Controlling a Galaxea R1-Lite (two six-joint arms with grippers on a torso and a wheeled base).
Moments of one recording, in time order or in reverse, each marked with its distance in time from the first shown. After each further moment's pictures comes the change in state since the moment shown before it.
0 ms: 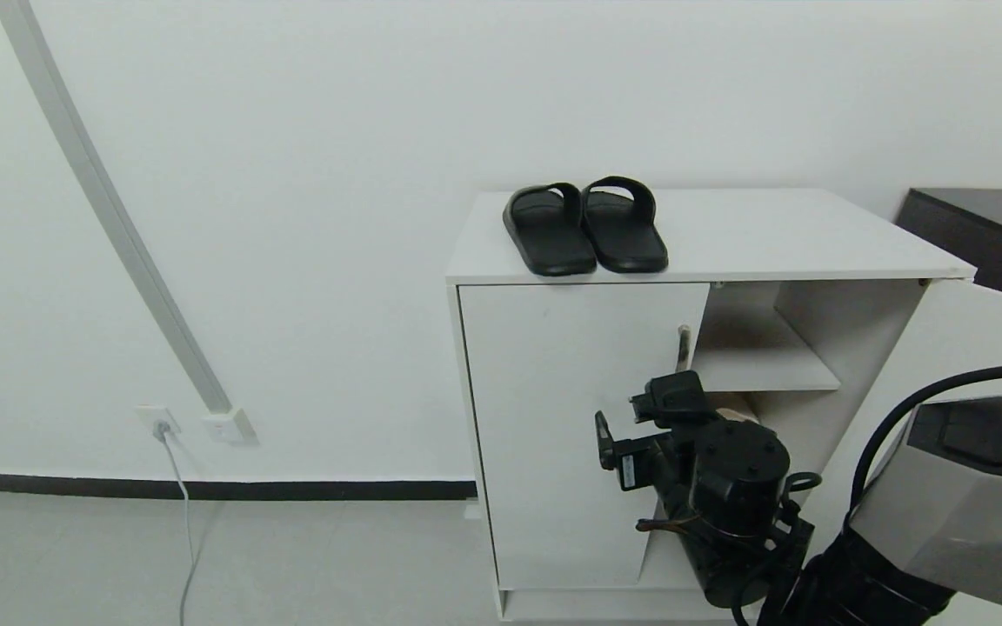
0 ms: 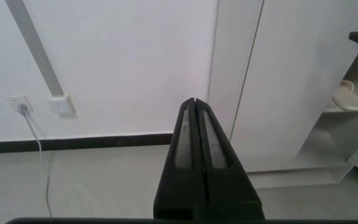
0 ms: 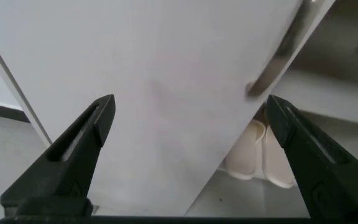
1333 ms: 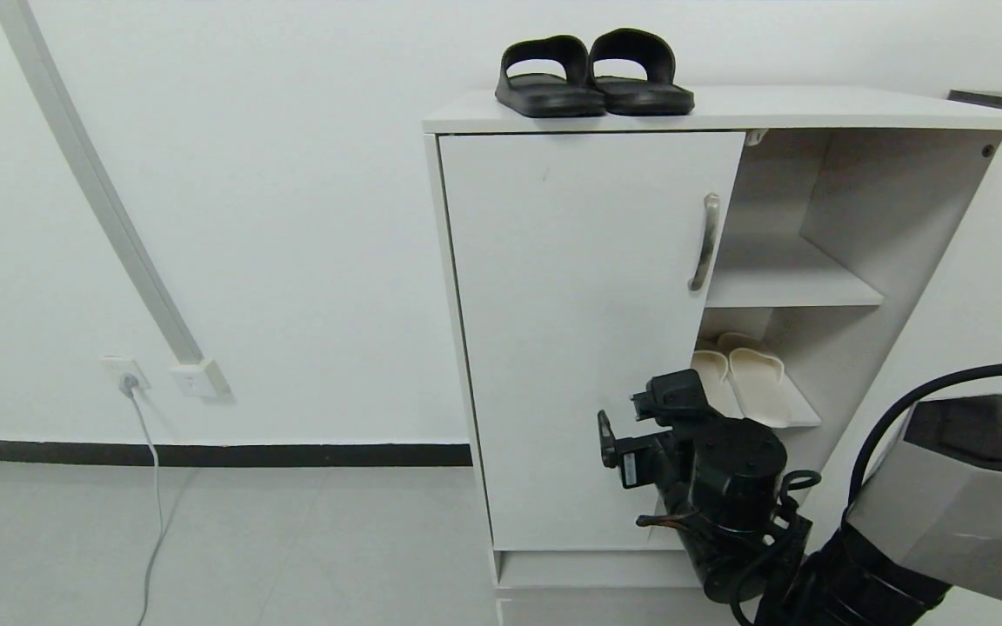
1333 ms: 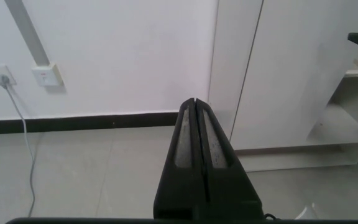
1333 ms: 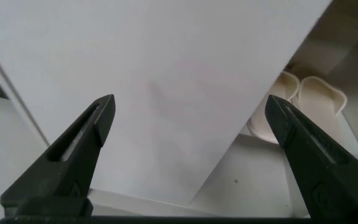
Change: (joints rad) left arm 0.000 0.000 0.000 0.000 0.000 0.000; right arm -0.008 0.006 -0.008 0.011 0.000 0.001
